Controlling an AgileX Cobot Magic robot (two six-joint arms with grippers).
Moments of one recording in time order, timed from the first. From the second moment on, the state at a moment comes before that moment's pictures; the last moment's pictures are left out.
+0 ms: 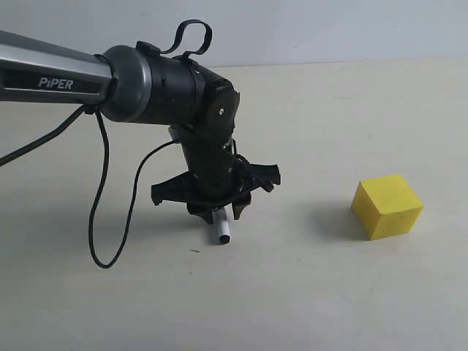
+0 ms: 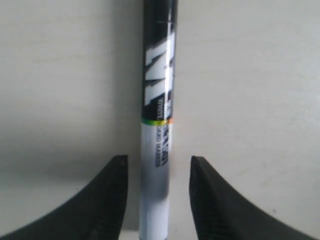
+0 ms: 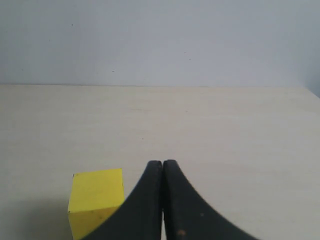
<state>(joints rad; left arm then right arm) -0.80 2.16 -1.47 -0.01 0.83 -0.89 -0.07 0.01 -0.01 -0.17 0.28 0.13</state>
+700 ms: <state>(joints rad) -0.80 1.90 -1.47 -0.01 0.86 -0.62 -0.07 0.01 -0.01 -0.17 0.28 0.13</state>
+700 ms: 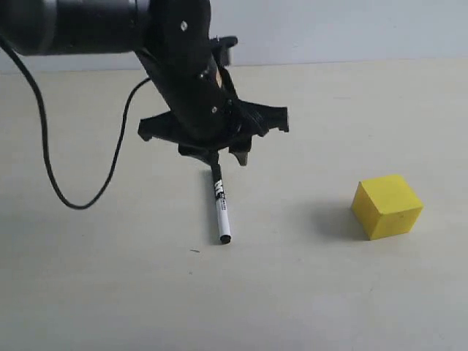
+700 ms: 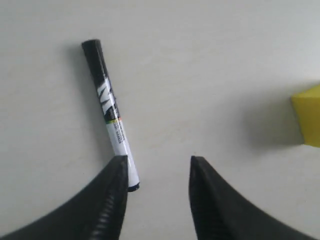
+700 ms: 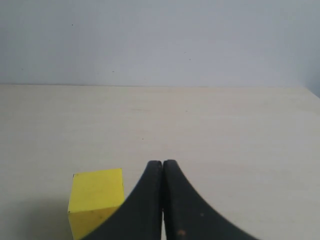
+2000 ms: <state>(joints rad) -0.88 0.76 -0.87 0.19 0.99 -0.48 -0.07 0.01 -0.01 -0.17 0.28 0.13</state>
